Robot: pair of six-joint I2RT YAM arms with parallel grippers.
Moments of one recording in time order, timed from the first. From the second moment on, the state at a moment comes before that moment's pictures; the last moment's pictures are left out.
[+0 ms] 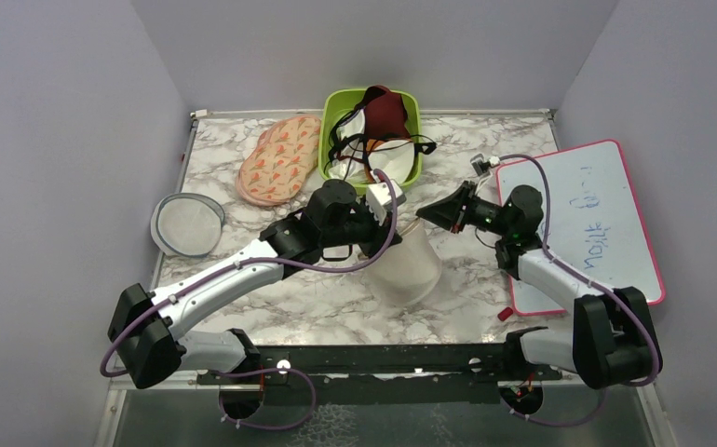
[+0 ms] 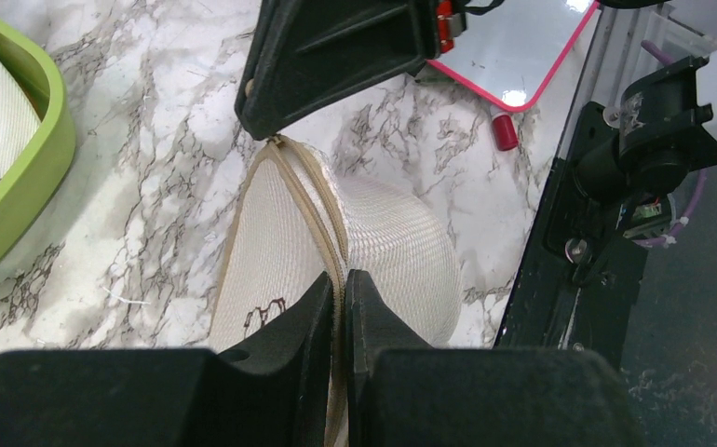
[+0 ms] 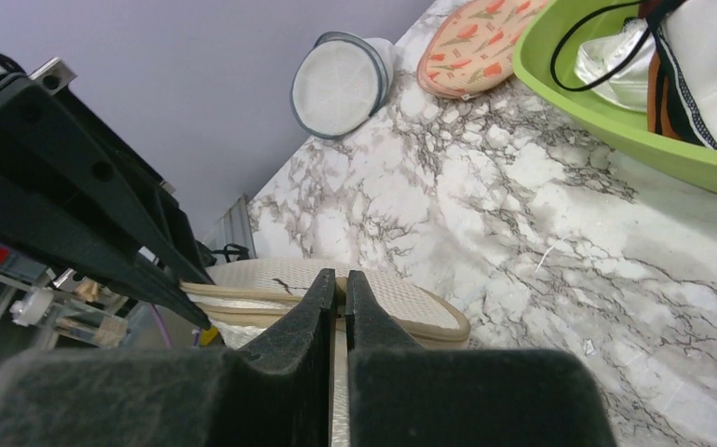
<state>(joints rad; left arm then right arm) -0.88 1.26 1.02 -0.16 0.33 -0.09 0.20 1.23 0.52 0.75 -0.94 0.68</state>
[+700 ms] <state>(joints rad) -0.88 1.28 1.01 -0.13 0.33 -0.17 0.23 1.16 0.56 0.77 -1.02 0.60</state>
